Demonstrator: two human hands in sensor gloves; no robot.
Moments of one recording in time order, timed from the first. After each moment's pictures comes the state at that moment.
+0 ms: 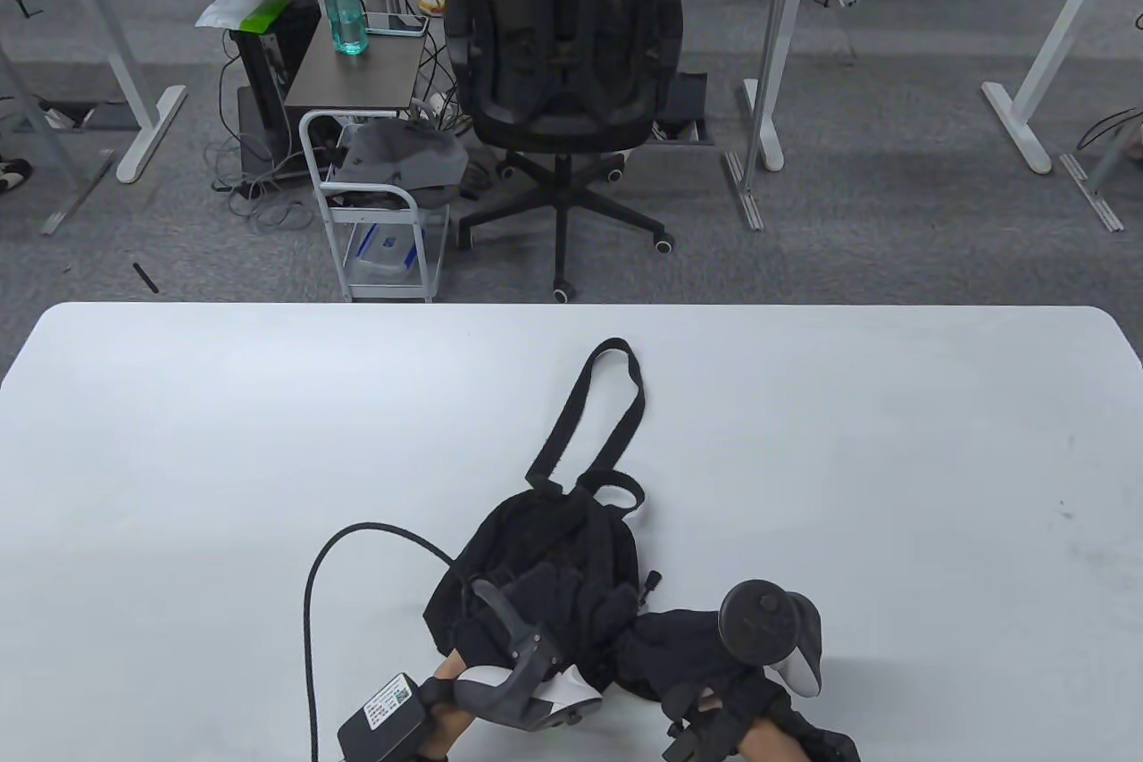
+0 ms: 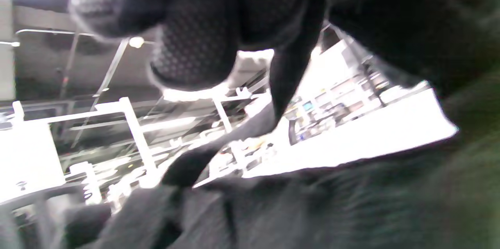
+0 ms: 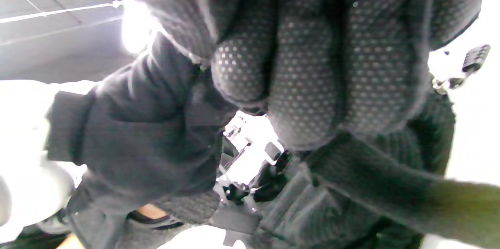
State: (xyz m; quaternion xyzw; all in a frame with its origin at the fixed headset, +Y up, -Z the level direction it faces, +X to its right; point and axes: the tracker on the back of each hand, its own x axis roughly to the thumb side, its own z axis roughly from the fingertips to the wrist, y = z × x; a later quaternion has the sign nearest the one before) left_hand -0.066 -0.735 -0.281 0.28 -0.40 -0.13 0.86; right_hand 0.126 -0.753 -0.293 0.23 0.03 0.86 0.46
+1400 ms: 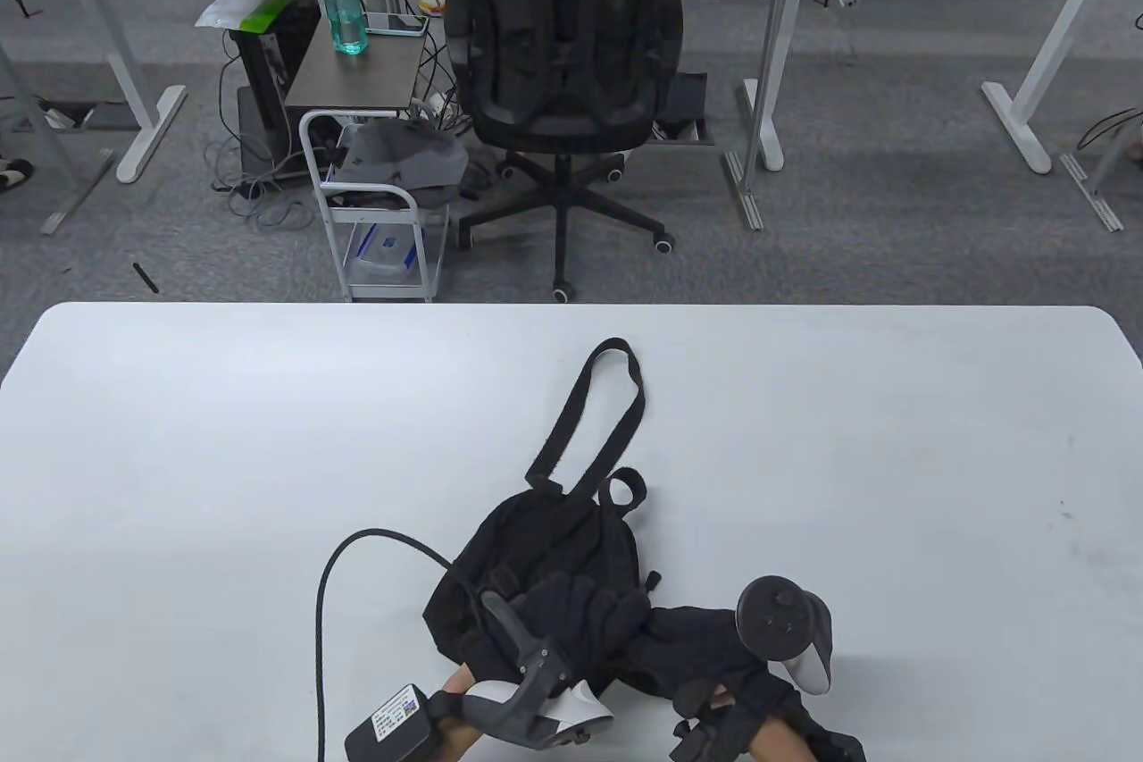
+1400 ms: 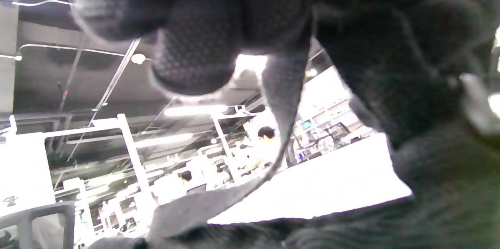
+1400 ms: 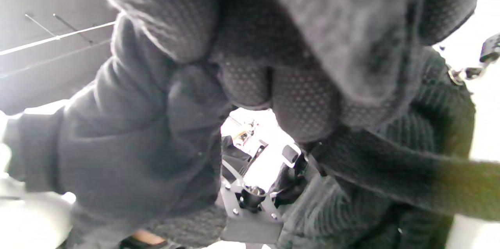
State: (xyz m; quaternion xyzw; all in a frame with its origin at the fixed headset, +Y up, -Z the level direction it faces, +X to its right) left_hand -0.054 -0.727 -0.259 0.32 -0.42 -0.09 0.84; right_hand 0.130 -0.754 -0.293 0.24 0.03 0.83 0.50
